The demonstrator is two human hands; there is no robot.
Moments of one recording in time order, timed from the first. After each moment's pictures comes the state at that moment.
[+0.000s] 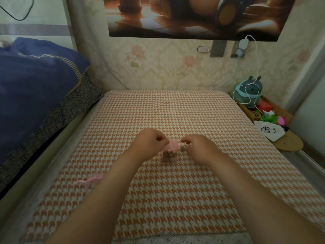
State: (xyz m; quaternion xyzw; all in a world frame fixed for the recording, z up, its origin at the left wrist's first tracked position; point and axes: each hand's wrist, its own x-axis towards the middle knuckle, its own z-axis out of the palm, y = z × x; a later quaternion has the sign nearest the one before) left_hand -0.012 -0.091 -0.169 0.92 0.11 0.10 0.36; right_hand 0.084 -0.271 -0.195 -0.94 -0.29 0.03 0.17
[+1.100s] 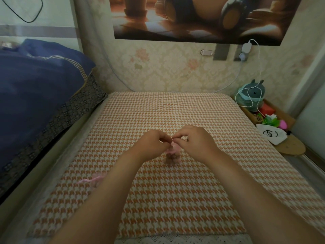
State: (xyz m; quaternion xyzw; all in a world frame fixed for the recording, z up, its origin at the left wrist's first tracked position) left_hand -0.016 -0.086 -0.167 0.91 0.09 0.07 0.39; right_hand 0.060 -0.254 -0.161 -0.87 -0.38 -0.05 0.29
